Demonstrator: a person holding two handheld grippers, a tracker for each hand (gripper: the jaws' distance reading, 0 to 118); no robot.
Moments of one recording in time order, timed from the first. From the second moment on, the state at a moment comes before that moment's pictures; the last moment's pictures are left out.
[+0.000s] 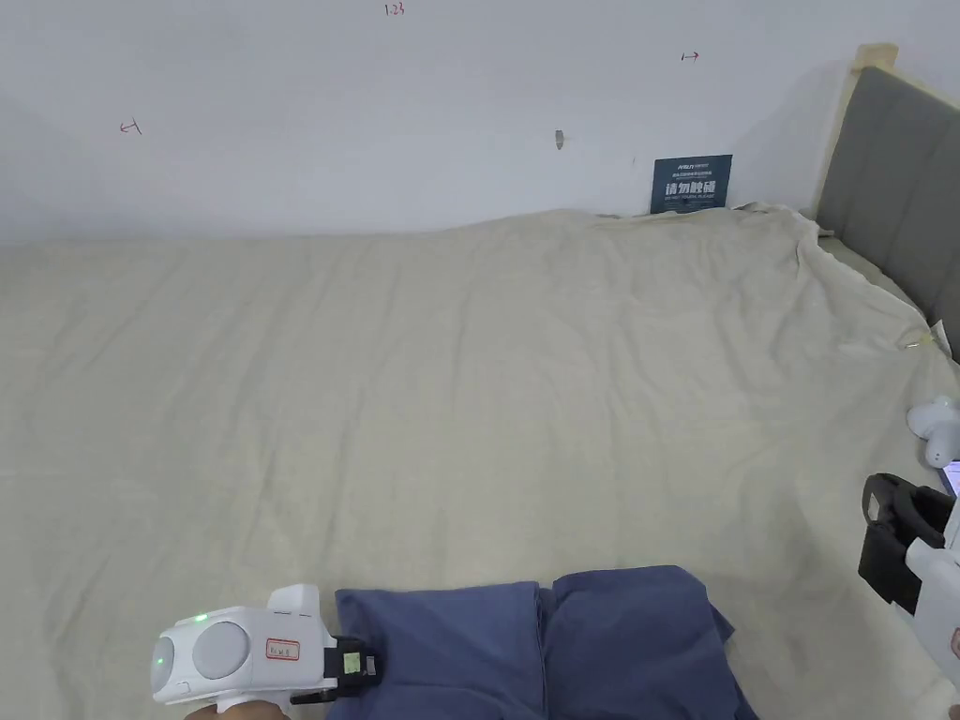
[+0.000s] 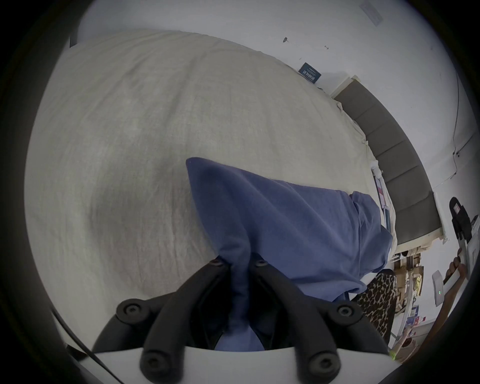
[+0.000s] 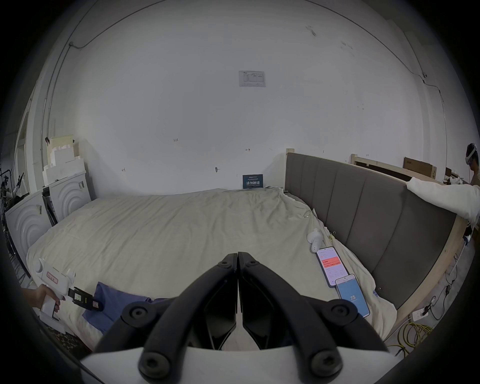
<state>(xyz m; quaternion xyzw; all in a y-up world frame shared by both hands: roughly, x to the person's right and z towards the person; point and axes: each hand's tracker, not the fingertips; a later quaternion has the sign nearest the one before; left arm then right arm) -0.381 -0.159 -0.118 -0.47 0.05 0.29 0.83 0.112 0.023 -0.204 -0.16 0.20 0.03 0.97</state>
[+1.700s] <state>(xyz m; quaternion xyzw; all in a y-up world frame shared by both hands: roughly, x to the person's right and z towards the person) -0.252 -0.121 -0.209 -0.56 -0.02 0.19 0.81 0.116 0.023 -0.200 -0.15 0.21 0.01 0.97</state>
